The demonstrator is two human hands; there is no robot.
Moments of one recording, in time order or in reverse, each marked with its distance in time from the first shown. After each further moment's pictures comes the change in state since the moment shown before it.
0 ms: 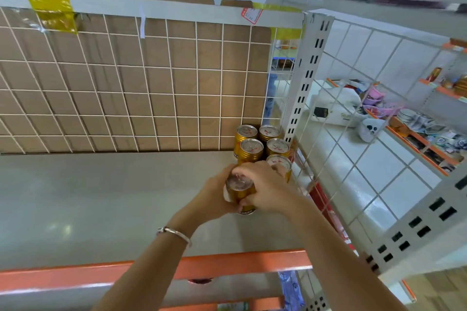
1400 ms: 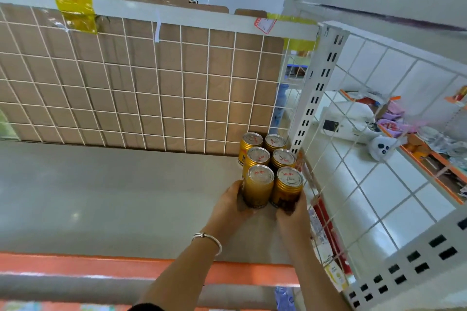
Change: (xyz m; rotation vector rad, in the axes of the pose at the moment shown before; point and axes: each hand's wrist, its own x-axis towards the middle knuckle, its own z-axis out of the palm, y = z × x) left_hand 0.030 -0.022 0.068 -0.072 0.224 -0.149; right_hand -0.023 0.067 0.068 0.794 0.612 0.460
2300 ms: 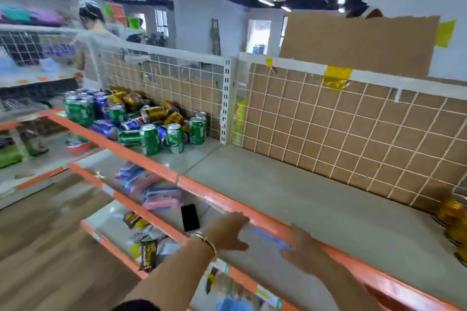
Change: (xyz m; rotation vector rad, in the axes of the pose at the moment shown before) left_hand -0.278 -0.169 -0.381 0.745 -0.097 -0.200; right_hand -0.262 -0.157 0.281 -0.897 -0.935 -0.465
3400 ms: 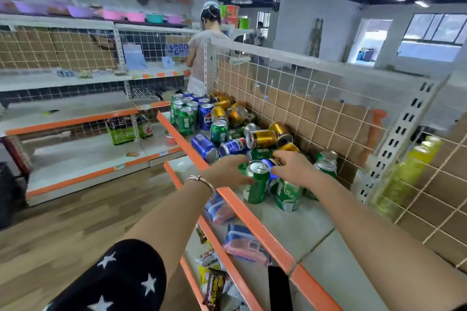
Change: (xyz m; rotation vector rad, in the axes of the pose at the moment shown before) left_hand 0.036 -0.384 -0.191 -0.262 0.316 -0.521; right_hand 0.338 -0.403 -0.077 0.031 -0.013 -0.517
